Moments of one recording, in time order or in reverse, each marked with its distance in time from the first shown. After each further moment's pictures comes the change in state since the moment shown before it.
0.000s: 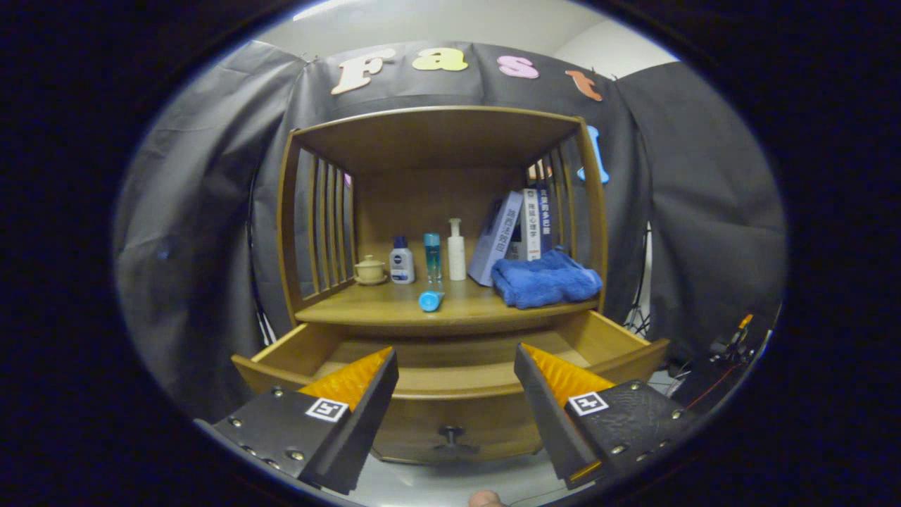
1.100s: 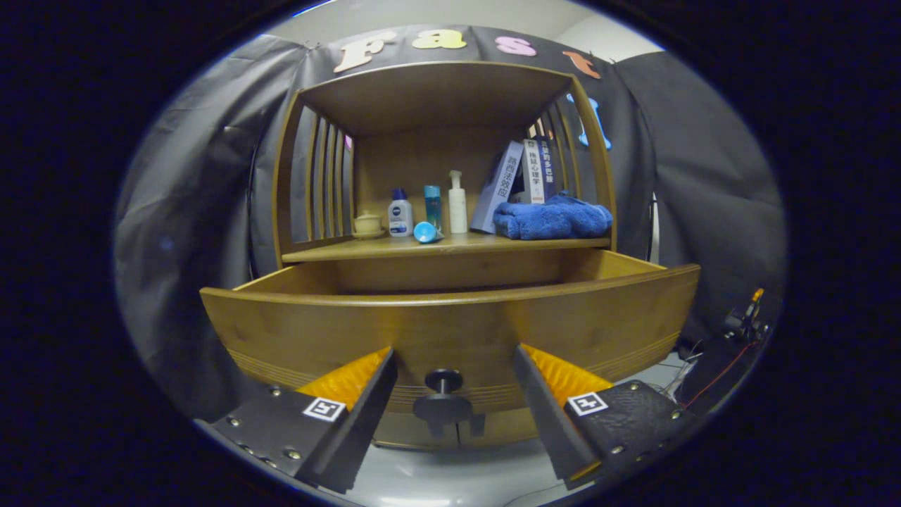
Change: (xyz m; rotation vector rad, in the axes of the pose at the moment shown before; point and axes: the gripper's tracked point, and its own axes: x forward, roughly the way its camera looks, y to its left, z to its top) arm 0.030 0.006 -0.103 0.002 0.076 0.039
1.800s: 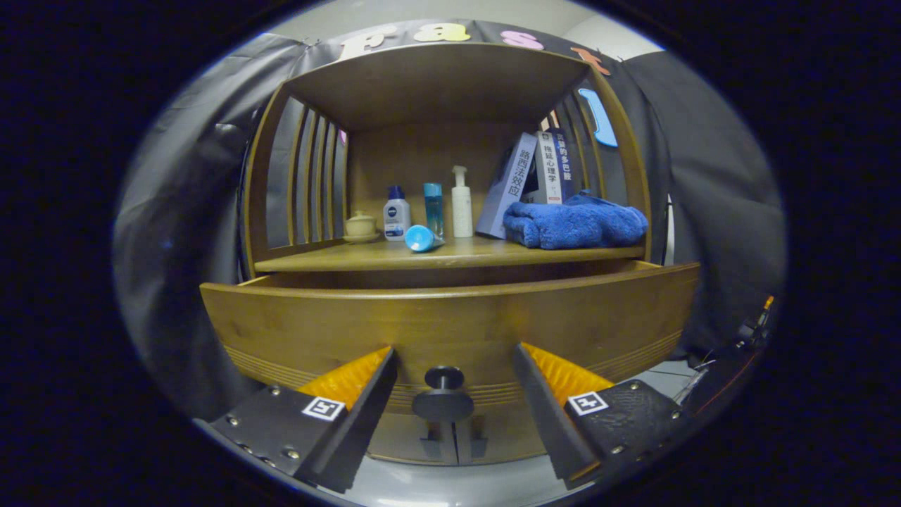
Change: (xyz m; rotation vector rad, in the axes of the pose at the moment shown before) arm 0.082 0.005 0.017 0.009 -0.009 0.026
